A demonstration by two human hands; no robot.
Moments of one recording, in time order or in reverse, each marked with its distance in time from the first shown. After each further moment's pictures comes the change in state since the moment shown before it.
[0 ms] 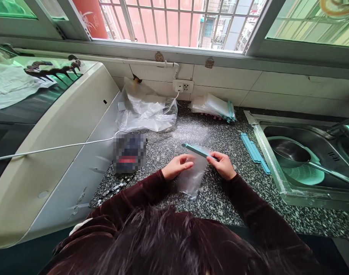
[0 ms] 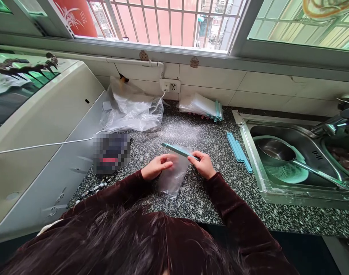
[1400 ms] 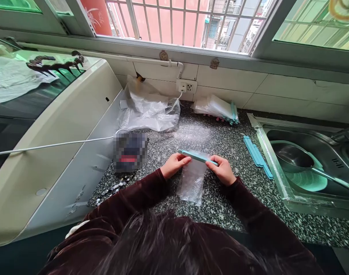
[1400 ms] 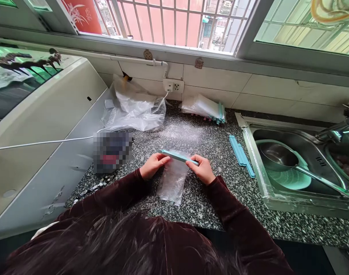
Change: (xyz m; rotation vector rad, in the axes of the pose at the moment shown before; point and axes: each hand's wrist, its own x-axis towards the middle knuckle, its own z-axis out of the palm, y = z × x) left_hand 0.005 -0.001 -0.010 0.105 0.139 0.080; right_hand -0.005 -0.008 0.006 -0.014 -0.044 0.068
